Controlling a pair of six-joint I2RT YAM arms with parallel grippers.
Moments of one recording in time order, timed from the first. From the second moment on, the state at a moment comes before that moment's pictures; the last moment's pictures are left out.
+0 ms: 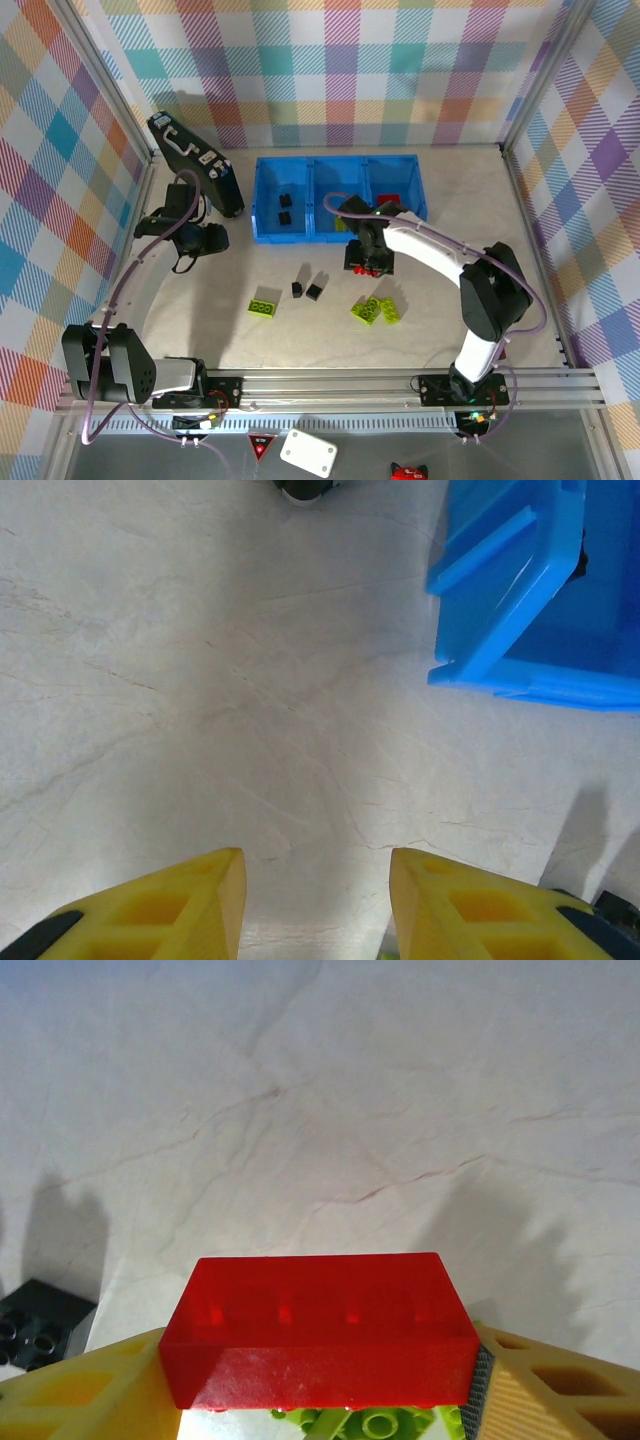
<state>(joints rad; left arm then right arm) -0.06 1.30 1.07 -0.83 0.05 -0.25 0.68 1.73 1.35 -1.02 0.08 0.76</state>
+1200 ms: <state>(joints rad) -0.06 1.30 1.05 -0.80 0.07 -0.20 0.25 1.96 1.68 -1.03 -0.21 0.37</state>
